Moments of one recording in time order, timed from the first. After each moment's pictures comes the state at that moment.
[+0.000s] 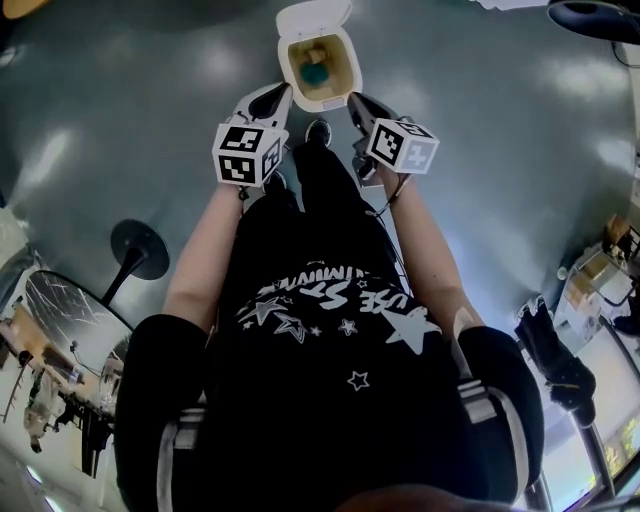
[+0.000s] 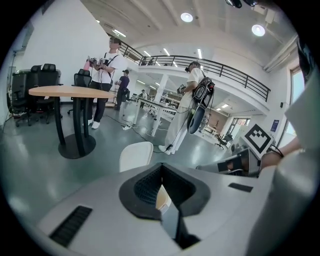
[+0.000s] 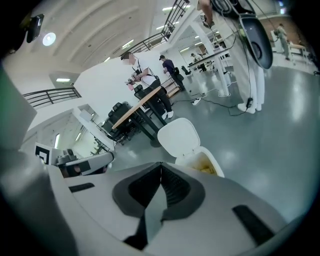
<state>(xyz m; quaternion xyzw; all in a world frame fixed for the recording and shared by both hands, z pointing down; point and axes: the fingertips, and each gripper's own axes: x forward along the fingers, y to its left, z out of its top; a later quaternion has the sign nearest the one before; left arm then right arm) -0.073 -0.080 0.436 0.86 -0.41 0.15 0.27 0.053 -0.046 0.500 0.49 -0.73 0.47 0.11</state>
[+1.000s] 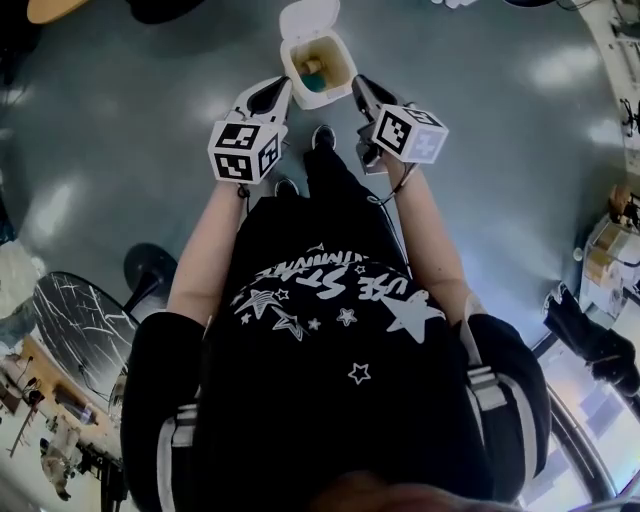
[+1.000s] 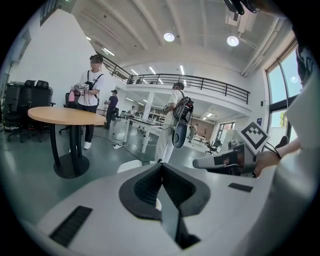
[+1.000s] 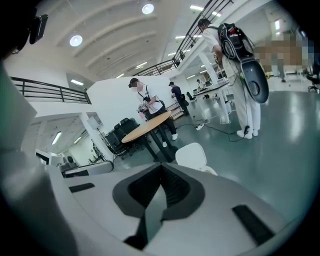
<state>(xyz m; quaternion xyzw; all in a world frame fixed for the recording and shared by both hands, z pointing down) -0.113 0.010 0.326 0.90 -0.38 0.08 0.19 0.019 0.023 0.370 0.55 -0.76 0.35 0.04</state>
